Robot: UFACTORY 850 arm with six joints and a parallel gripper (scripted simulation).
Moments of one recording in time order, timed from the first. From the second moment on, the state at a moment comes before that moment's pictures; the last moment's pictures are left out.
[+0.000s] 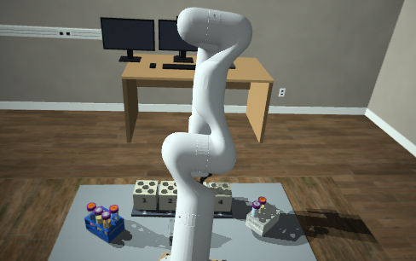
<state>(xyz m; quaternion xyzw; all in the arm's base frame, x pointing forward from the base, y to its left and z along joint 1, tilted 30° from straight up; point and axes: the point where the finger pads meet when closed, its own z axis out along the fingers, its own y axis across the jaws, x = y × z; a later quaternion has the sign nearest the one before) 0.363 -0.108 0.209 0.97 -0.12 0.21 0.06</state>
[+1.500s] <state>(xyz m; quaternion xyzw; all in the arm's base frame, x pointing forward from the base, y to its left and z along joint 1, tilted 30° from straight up) 0.363 -0.108 0.208 0.96 -0.12 0.24 0.08</state>
